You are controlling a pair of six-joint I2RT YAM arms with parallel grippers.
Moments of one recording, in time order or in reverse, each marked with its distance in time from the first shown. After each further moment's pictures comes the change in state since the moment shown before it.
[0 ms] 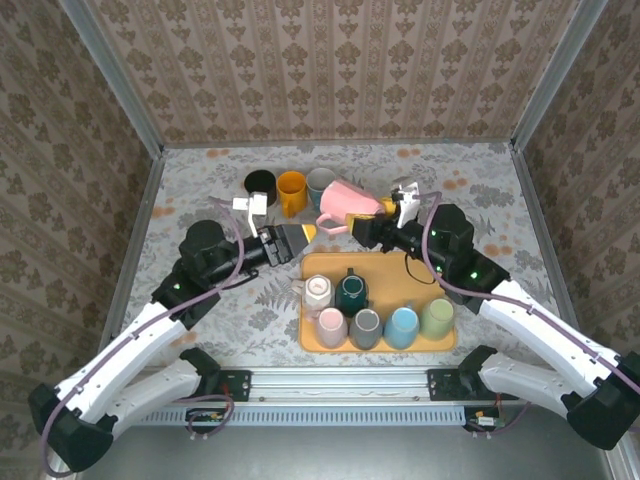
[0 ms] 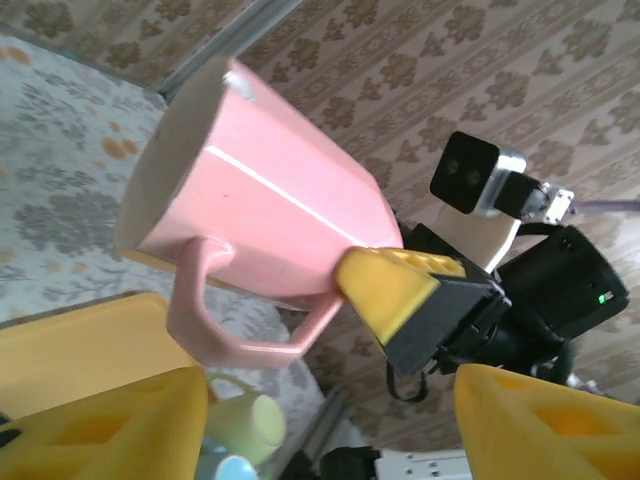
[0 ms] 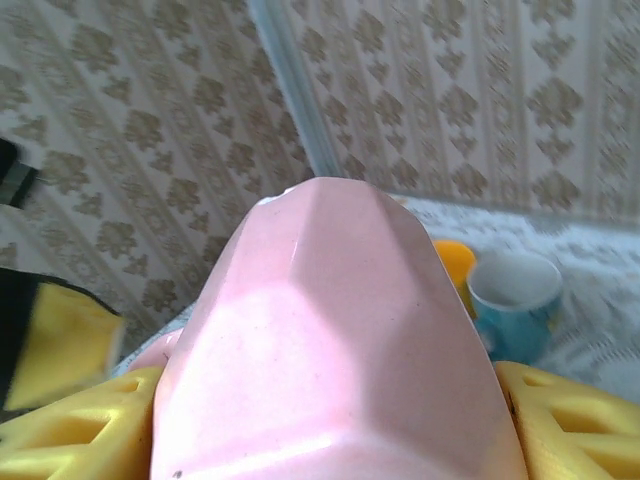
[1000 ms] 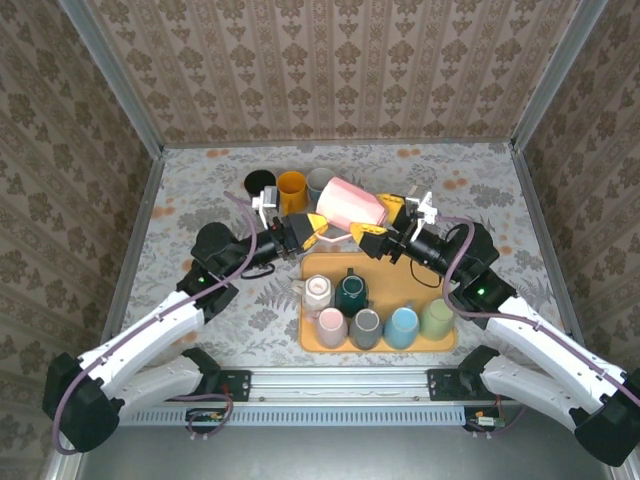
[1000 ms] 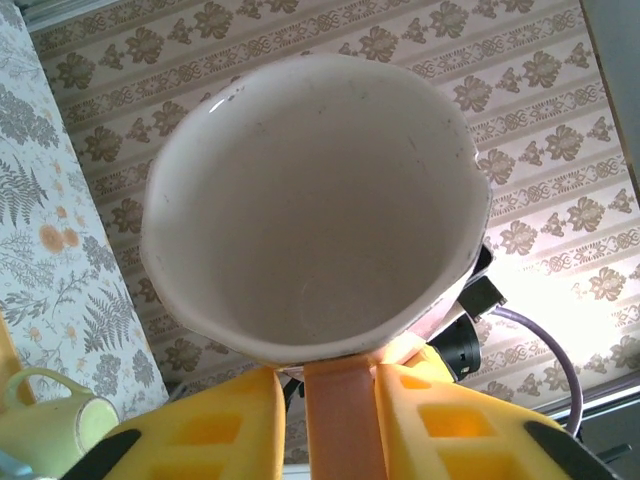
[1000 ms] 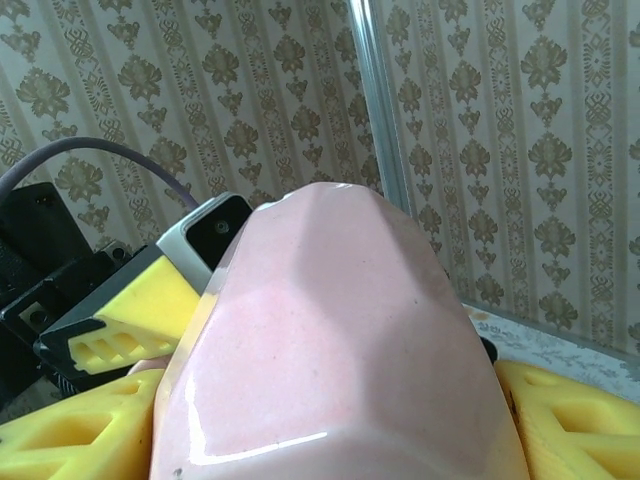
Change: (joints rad) left arm -0.032 0.127 -0.051 0.372 0.080 -0.360; right arm -0.005 -0.114 -0.139 0.296 -0.148 -0.032
